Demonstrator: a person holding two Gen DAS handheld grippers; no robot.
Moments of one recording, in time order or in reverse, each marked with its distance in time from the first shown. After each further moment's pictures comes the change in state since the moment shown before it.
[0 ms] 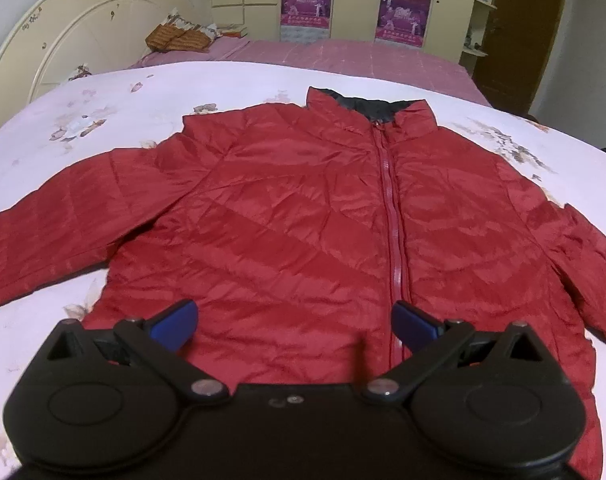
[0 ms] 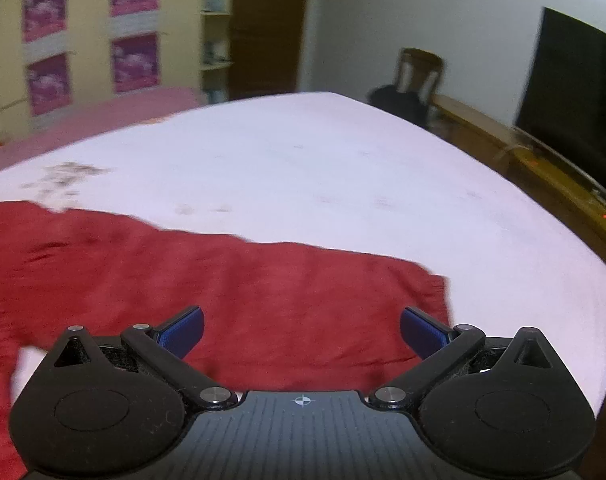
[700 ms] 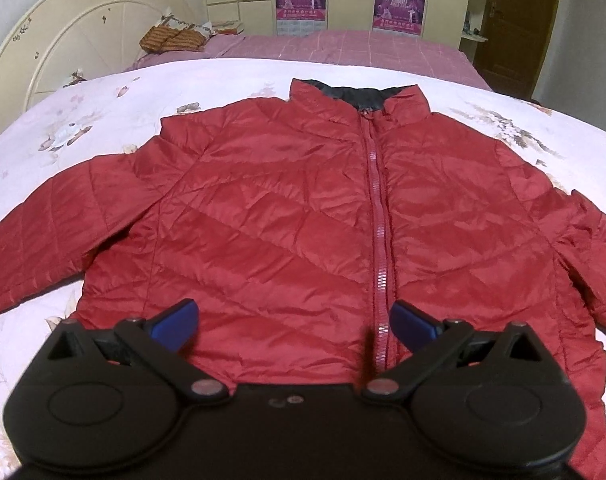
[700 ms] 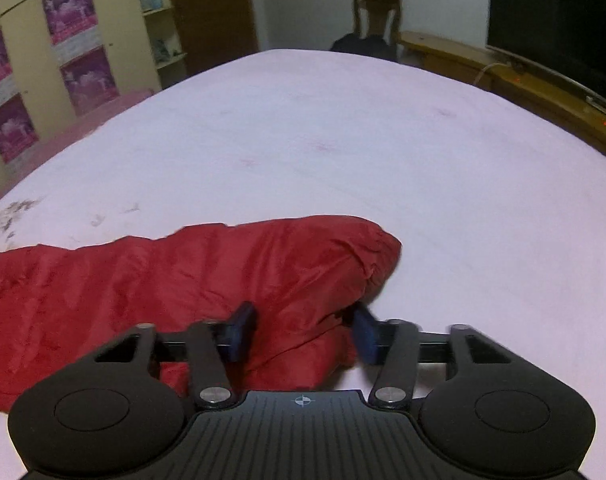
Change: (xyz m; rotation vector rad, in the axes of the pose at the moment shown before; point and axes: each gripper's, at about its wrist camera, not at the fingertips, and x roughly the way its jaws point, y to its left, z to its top) left arm 0.013 -0.026 0.005 0.038 0.015 0.024; right arm 0.048 -0.089 -0.010 0.227 0.086 0.122
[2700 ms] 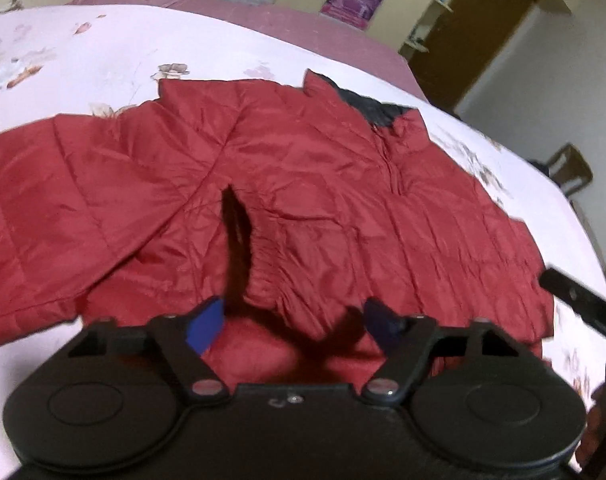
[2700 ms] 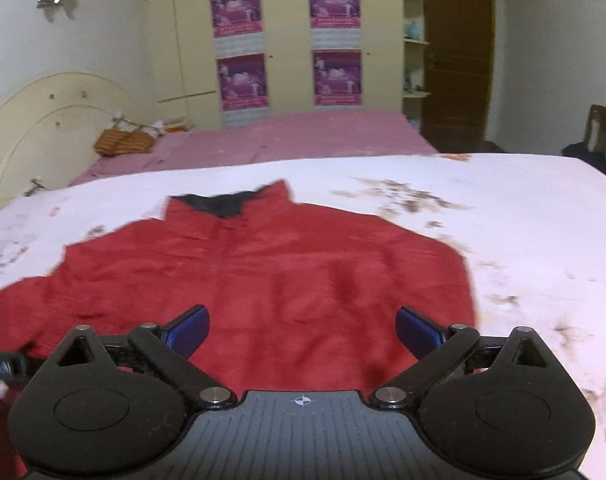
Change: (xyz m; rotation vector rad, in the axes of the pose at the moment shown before) left arm 0.067 0.121 0.034 -0.122 0.087 -0.387; right arm -0.080 0.382 -0.110 -0.464 -0.093 0.391
